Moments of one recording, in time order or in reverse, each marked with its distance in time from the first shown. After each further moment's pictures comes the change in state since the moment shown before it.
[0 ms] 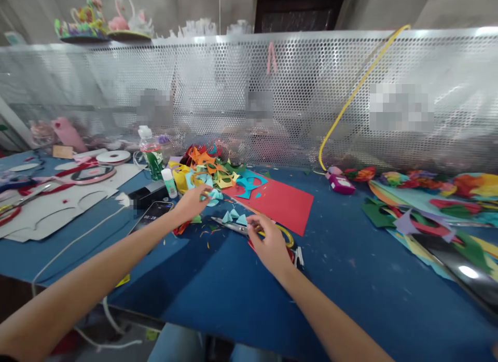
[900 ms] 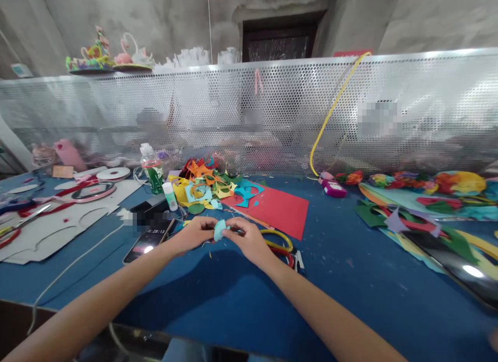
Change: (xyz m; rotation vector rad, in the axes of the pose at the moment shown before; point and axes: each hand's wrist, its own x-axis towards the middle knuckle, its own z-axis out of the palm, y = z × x) left_hand -0.050 0.028 0.002 -0.662 -0.329 0.058; right_hand 0.027 -0.025 0.025 0.356 -0.264 0.082
